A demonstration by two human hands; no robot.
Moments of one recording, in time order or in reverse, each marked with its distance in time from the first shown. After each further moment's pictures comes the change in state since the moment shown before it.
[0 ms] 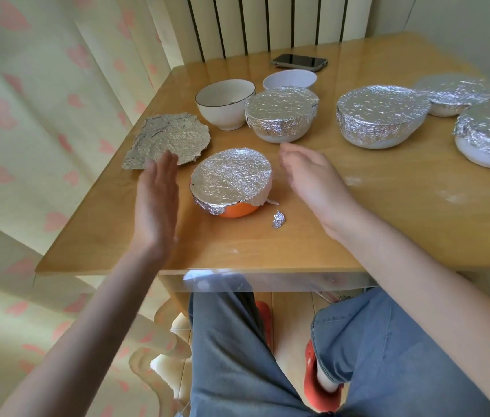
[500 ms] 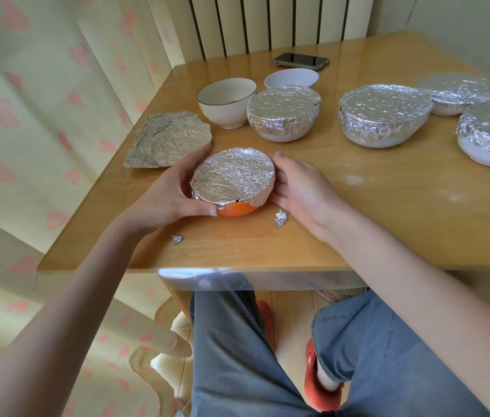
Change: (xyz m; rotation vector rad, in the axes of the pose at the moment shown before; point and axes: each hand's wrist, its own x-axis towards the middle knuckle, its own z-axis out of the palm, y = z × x) left_hand 0.036 0.011 -0.024 0.624 -0.512 0.101; right_hand -0.001 0.006 0.014 0.252 -0.132 0.170
